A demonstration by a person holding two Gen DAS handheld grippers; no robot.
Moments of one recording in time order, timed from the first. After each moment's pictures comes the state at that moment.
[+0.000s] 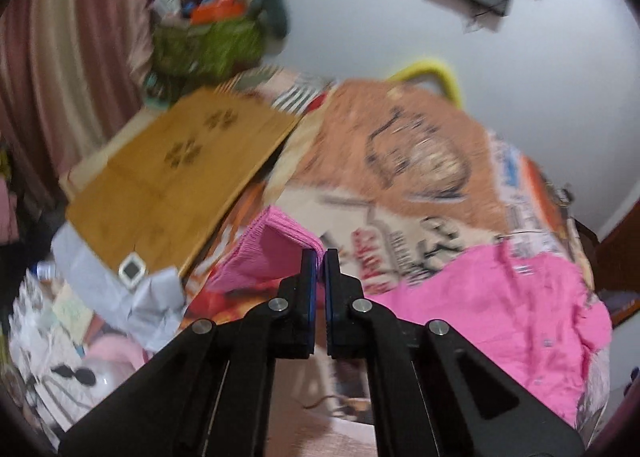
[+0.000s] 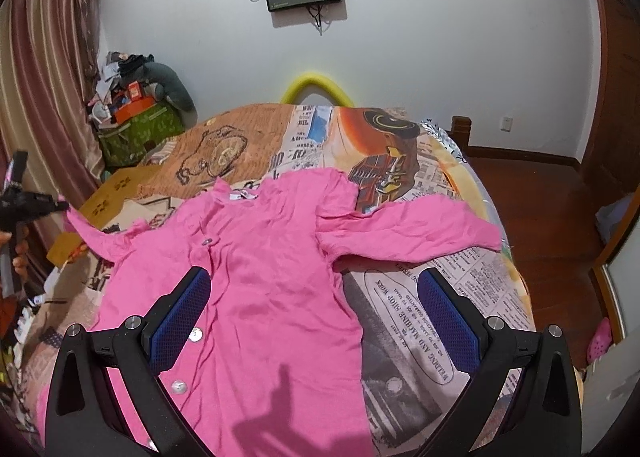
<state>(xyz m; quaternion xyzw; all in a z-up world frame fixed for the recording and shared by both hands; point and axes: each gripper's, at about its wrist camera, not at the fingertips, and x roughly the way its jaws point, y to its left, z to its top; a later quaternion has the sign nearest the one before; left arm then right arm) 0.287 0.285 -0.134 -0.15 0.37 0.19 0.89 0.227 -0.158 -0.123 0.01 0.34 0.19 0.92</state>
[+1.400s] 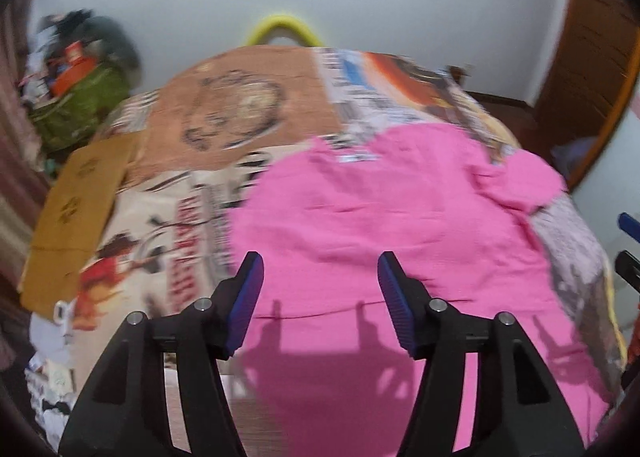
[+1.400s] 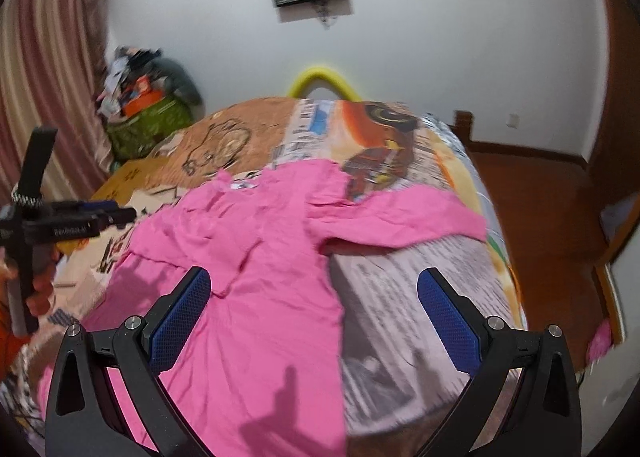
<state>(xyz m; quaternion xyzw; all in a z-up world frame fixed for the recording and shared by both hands) 0.307 0.092 -0.168 -0.01 0.44 0.02 0.90 0.222 -0.174 -0.124 0.00 0.35 0.21 0.91</state>
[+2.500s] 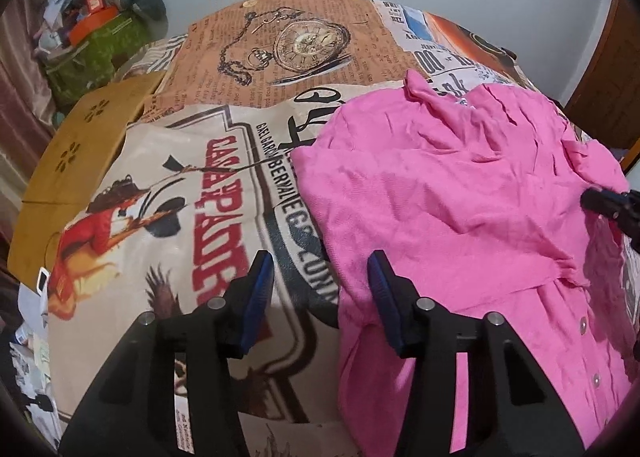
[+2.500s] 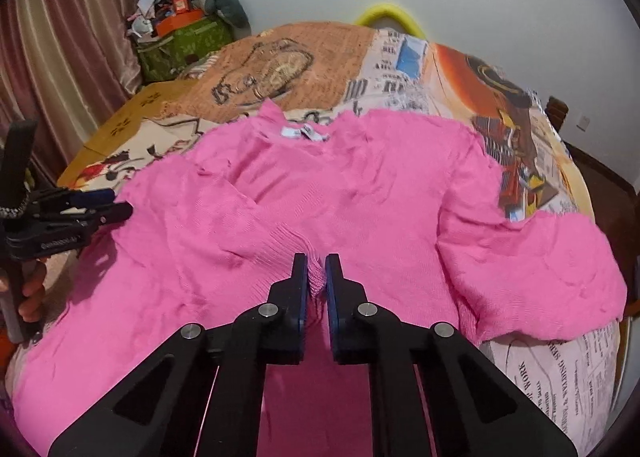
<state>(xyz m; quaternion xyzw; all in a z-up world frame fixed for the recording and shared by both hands) 0.331 0.160 -0.255 -0.04 0.48 0.05 0.87 0.307 -0.066 -0.186 -0.07 0.43 0.29 0.85</state>
